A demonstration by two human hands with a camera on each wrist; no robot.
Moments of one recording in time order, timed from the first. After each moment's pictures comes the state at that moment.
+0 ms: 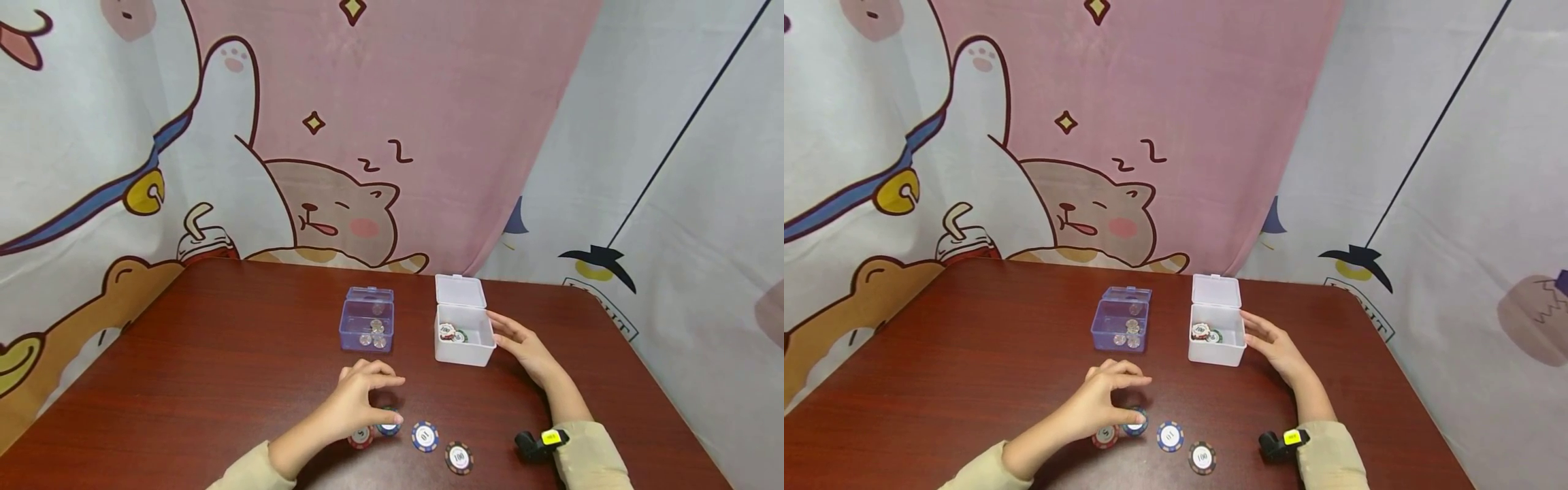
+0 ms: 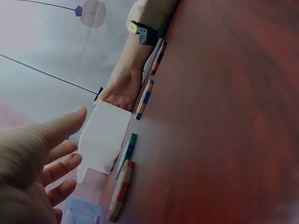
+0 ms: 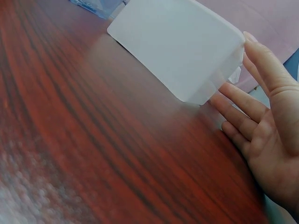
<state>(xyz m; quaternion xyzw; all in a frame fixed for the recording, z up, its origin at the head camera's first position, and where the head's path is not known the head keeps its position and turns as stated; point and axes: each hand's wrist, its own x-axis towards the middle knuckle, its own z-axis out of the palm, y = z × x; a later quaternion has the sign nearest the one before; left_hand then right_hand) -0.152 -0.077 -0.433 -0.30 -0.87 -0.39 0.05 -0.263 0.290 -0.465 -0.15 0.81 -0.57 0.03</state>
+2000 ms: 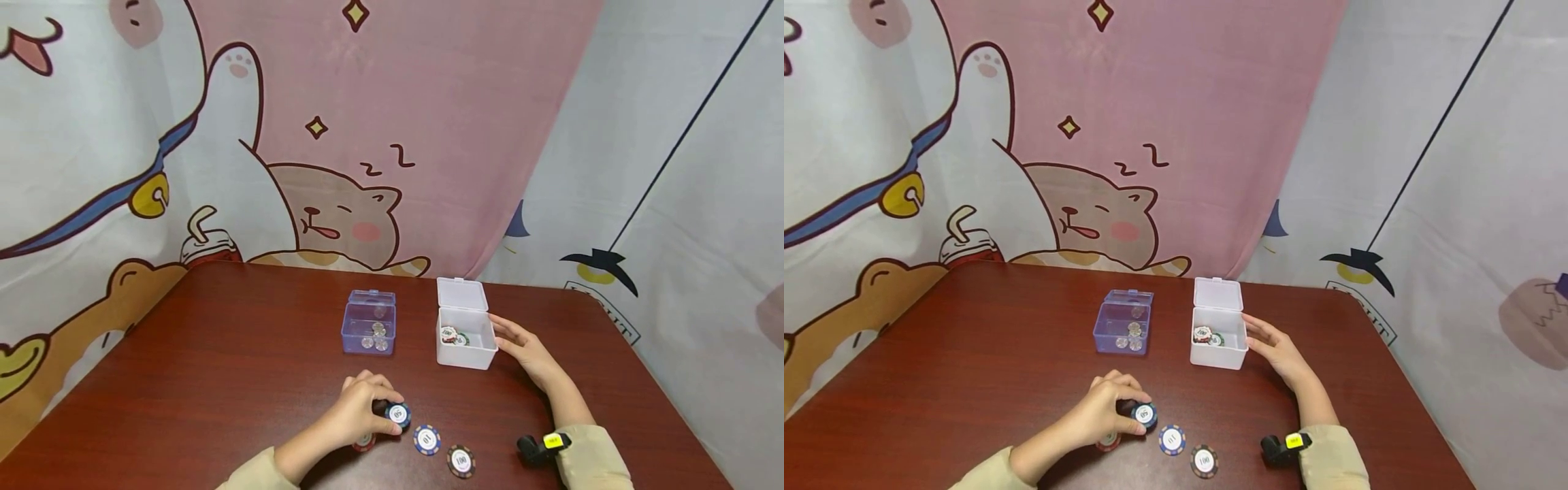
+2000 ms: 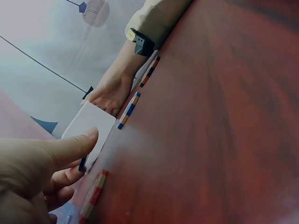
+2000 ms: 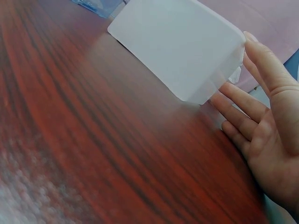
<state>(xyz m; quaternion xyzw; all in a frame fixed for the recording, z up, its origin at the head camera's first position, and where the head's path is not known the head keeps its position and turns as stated) -0.154 -0.075 -0.453 -0.31 -0.88 -0.37 0.05 -0.262 0.291 -0.465 -0.17 0.80 -0.58 0.02</state>
